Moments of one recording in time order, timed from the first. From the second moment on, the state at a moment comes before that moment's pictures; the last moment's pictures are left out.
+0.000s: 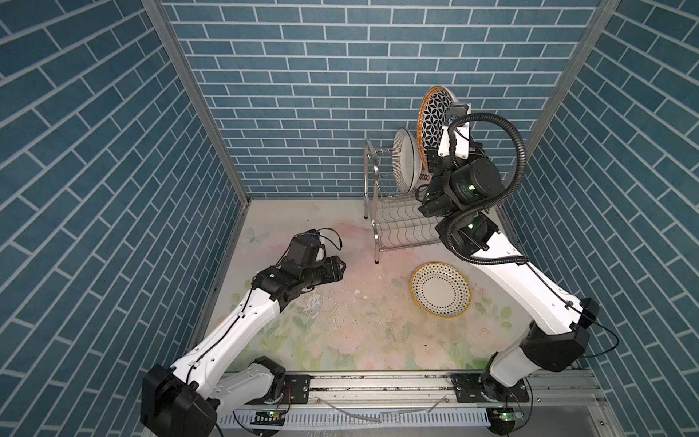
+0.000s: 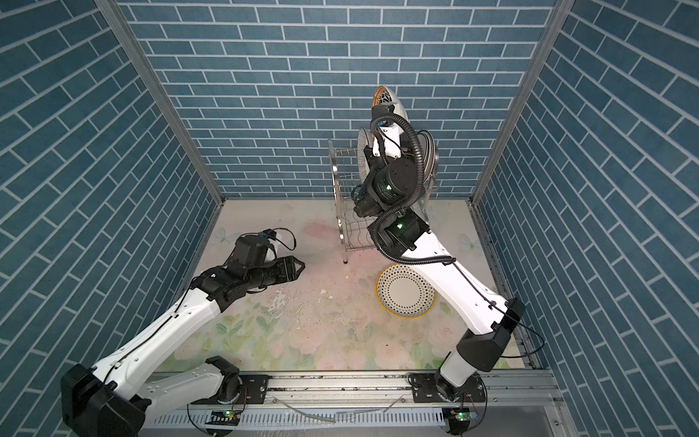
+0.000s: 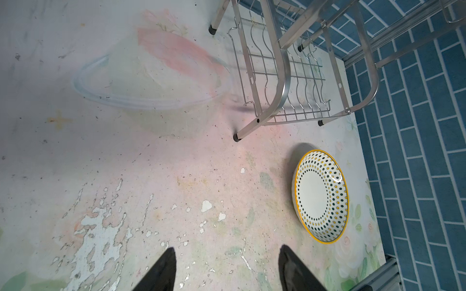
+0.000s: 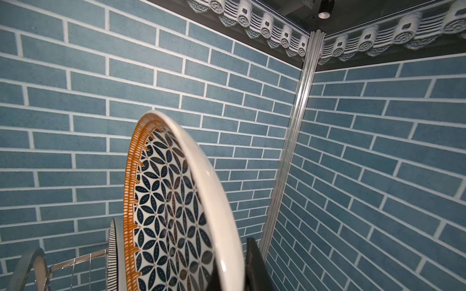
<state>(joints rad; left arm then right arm) -0.50 1.11 0.94 -0.57 0.13 -0.62 0.91 1.57 1.89 0.33 1.18 -0.77</state>
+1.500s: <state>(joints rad) -0.88 1.53 0.97 -0.22 0.11 -0.73 0.85 0.55 0.98 -1.26 1.08 0.65</state>
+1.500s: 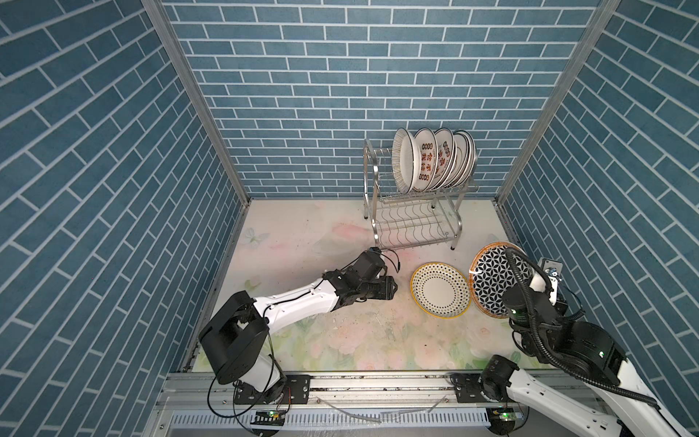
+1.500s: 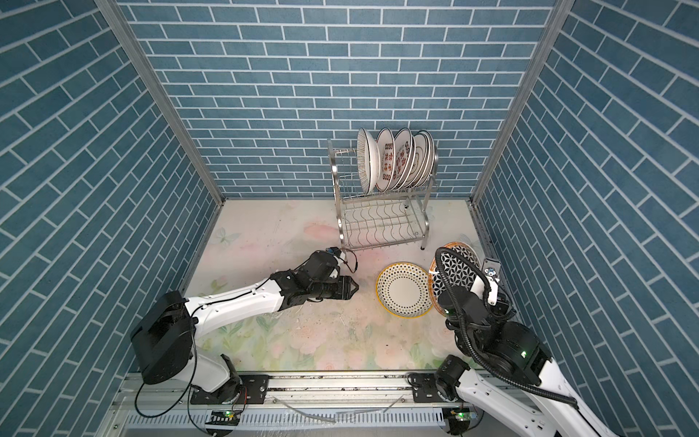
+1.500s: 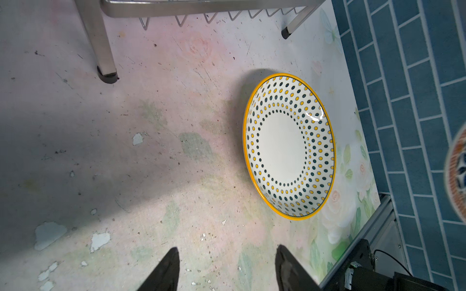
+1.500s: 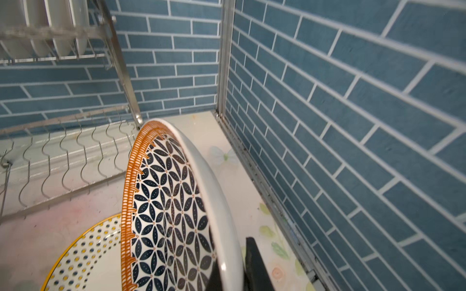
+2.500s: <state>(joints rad) -0.88 1.49 0.87 0.04 0.27 -0.81 0.85 0.63 0.73 -0.91 0.57 0.76</state>
